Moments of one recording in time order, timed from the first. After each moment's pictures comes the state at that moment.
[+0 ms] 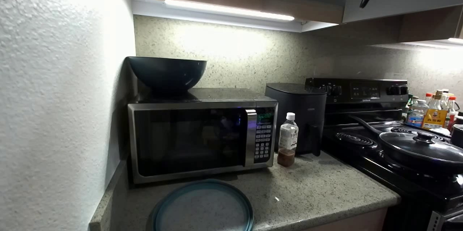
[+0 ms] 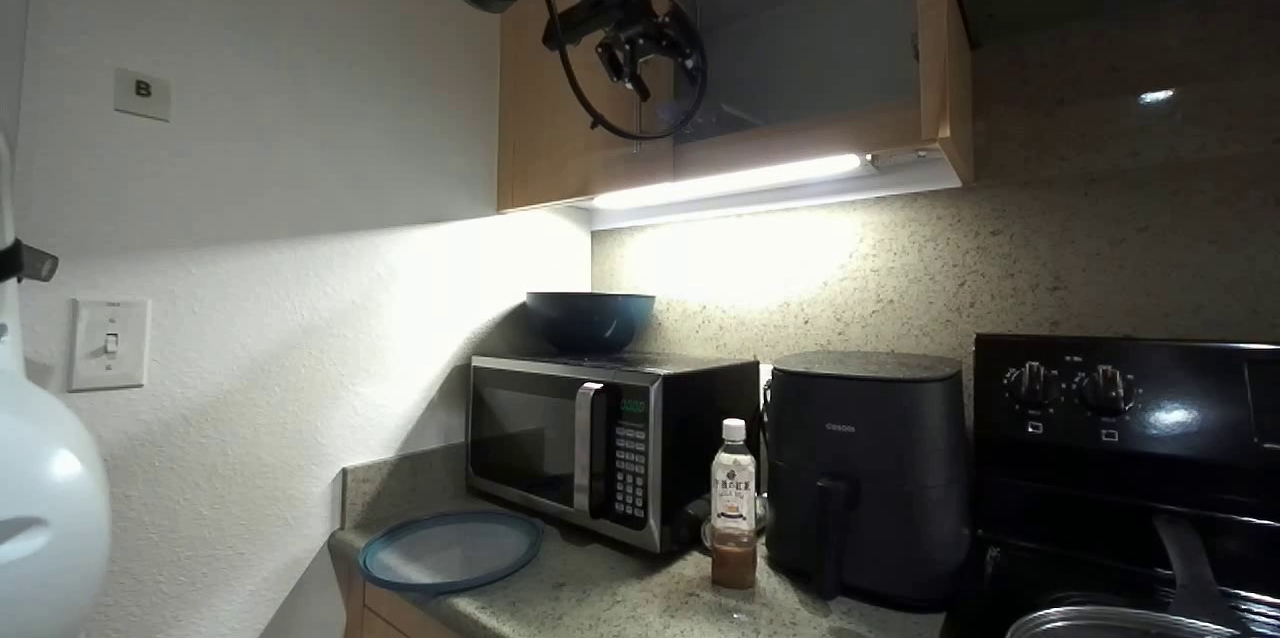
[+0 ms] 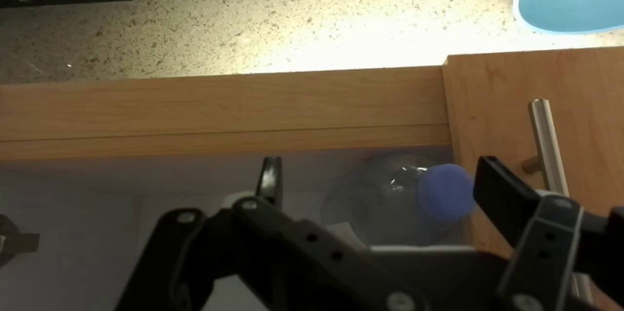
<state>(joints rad) -0.12 -0.17 0.17 -1.52 -0.30 2.25 0.44</state>
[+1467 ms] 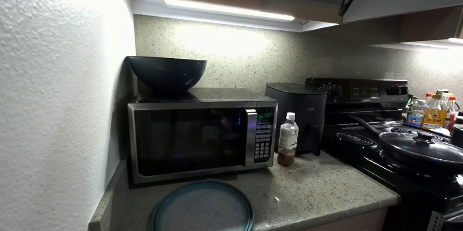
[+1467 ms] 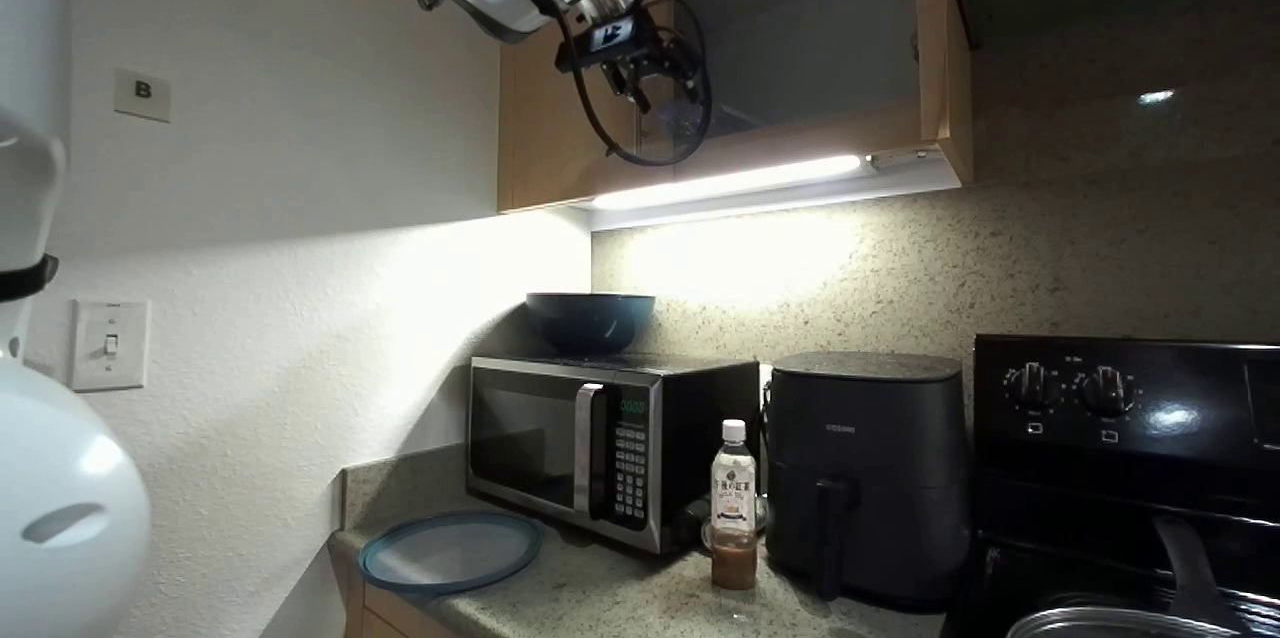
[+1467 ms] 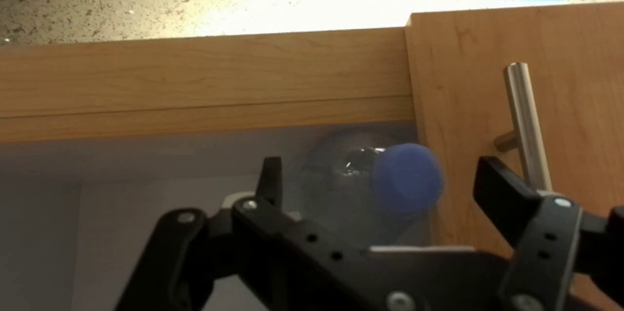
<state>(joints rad) -0.04 -0.05 0.11 -1.44 -0.31 2.37 0.44</state>
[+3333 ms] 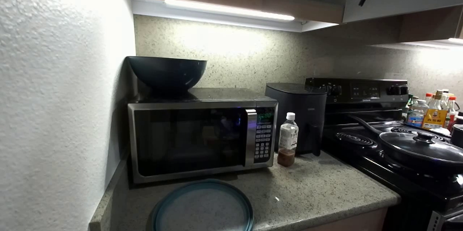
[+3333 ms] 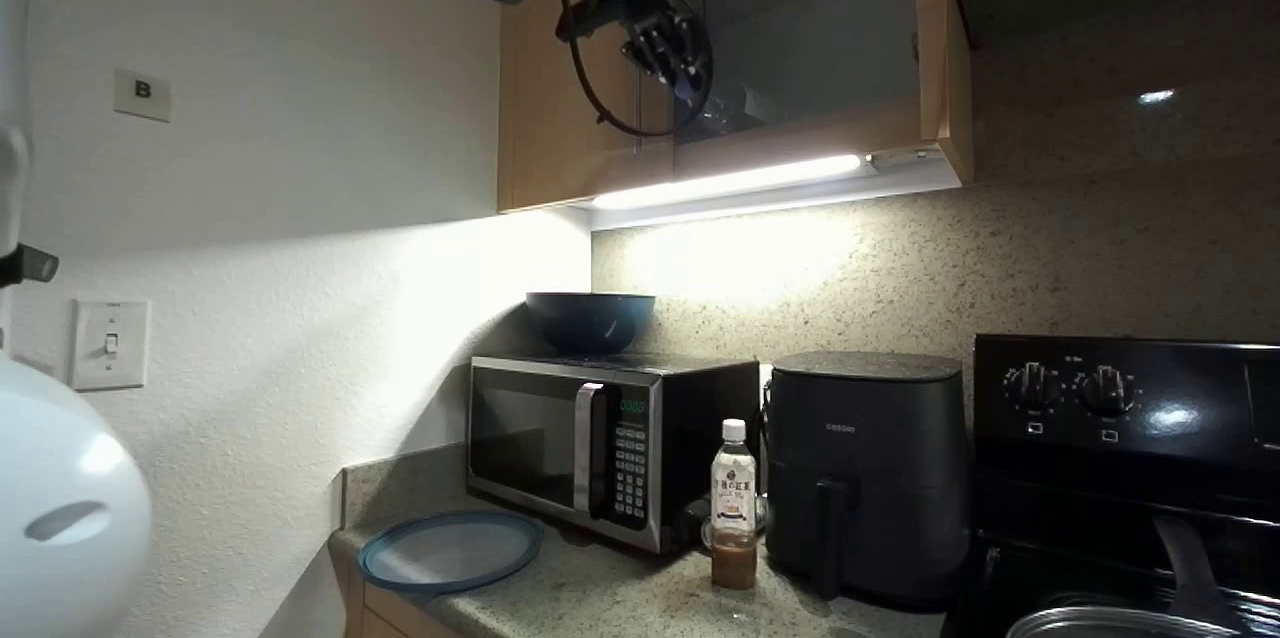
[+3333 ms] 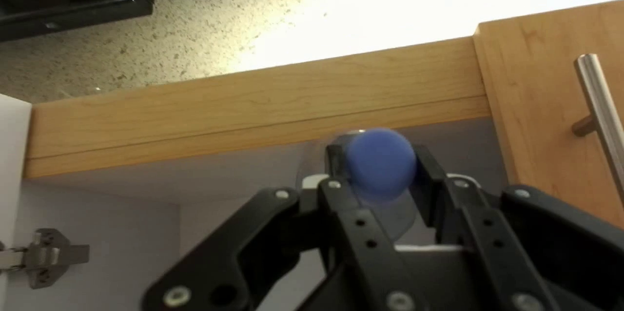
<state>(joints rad) -0.03 -0.14 0.07 -1.45 -0.32 2.19 0.54</state>
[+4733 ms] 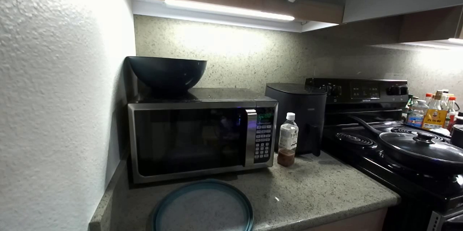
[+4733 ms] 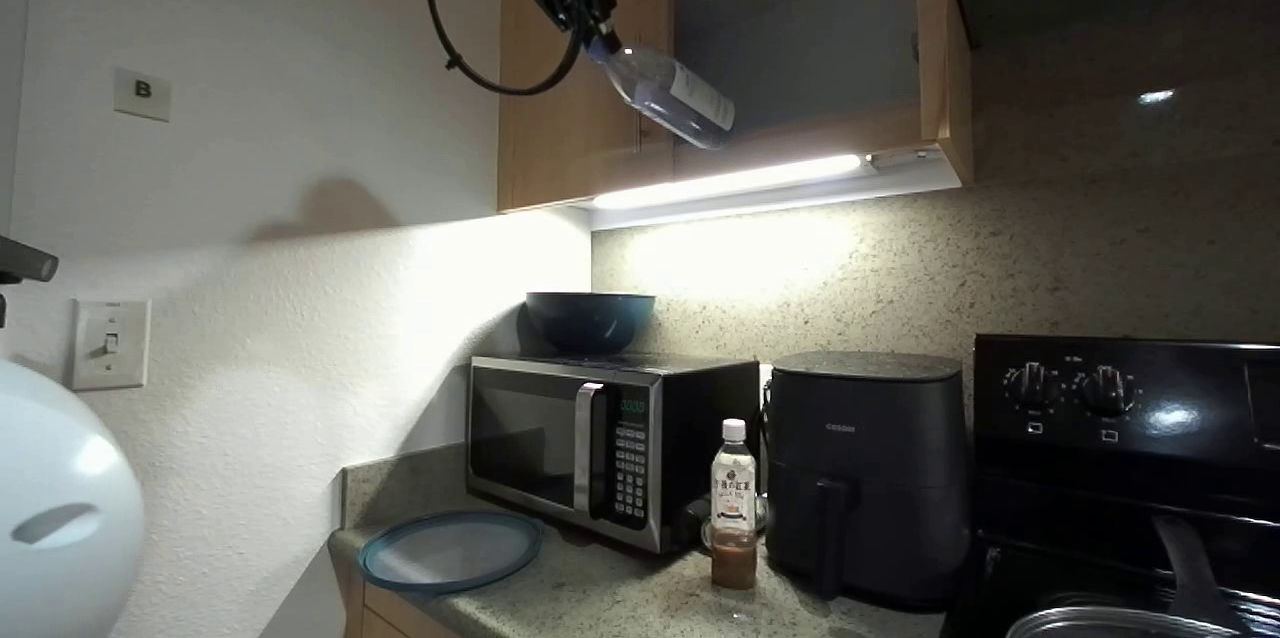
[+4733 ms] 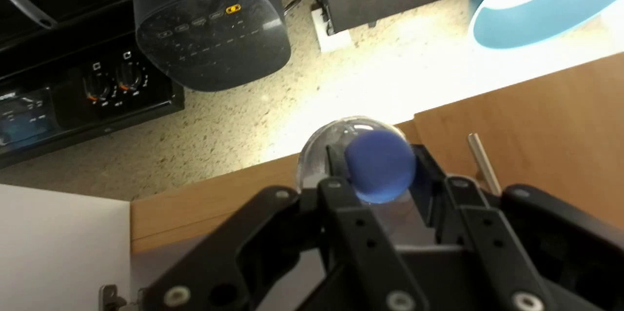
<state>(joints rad) -0.05 -0.50 0.15 -1.73 -0.21 2.04 0.68</state>
